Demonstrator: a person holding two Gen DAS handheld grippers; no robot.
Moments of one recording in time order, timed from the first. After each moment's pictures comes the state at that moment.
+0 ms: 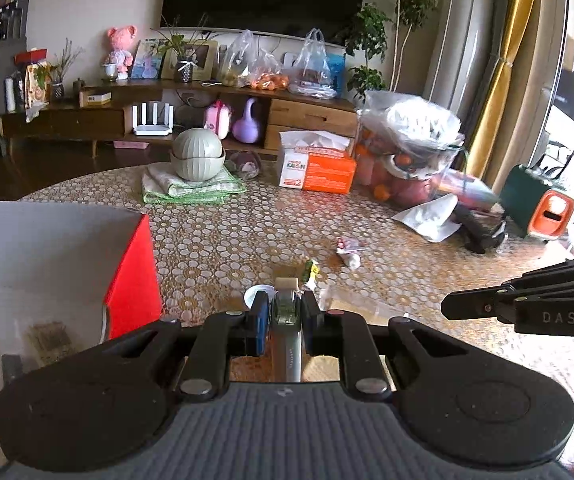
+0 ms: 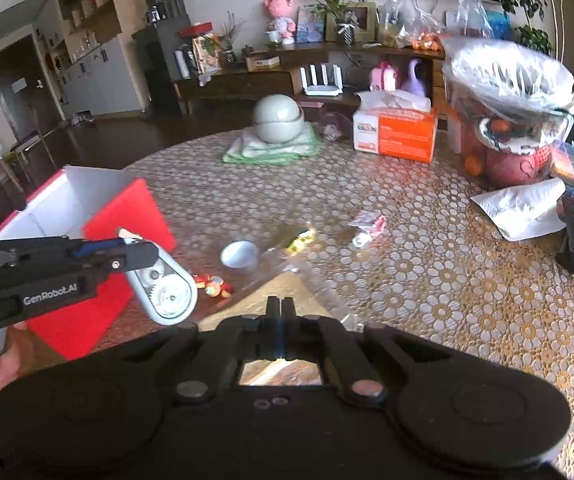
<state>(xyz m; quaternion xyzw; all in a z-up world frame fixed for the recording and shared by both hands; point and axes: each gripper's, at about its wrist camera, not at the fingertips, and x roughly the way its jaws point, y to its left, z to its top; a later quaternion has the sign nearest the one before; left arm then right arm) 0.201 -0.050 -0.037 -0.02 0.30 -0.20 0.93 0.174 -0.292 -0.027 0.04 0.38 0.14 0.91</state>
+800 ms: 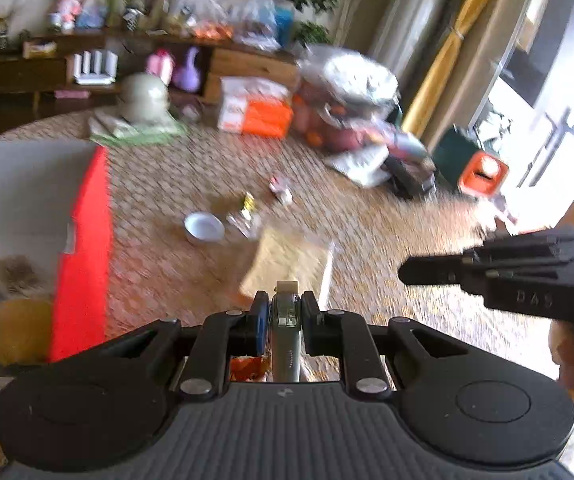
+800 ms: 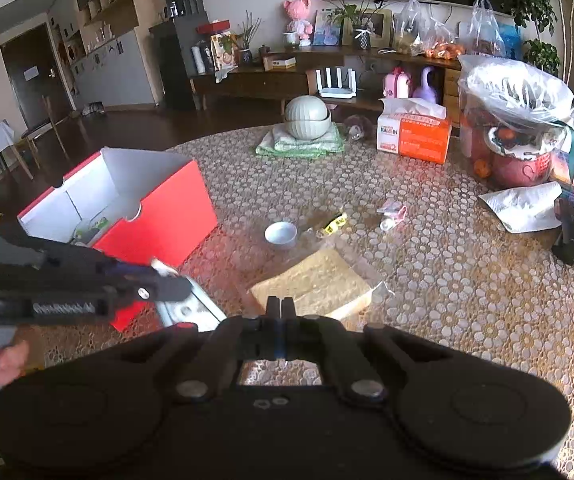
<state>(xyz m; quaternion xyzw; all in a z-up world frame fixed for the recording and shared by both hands) 0.174 -0.044 -0.042 -0.03 0.38 -0.30 0.87 0.122 -0.266 -0.011 0.02 0.38 0.15 0.91</state>
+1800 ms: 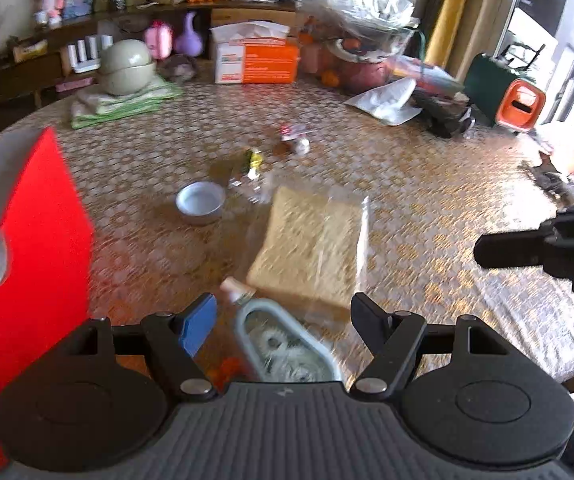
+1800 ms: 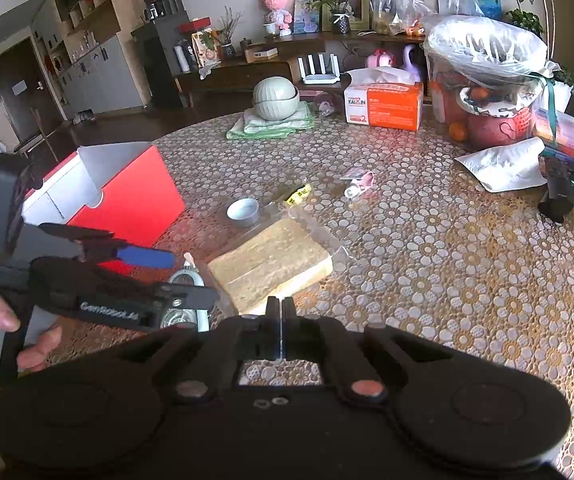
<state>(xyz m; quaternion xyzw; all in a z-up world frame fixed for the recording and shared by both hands) 0.201 -0.086 -0.078 0.06 0.42 -0.27 0.86 0.119 -0.309 -0.038 0.06 0.39 0.14 0.91</state>
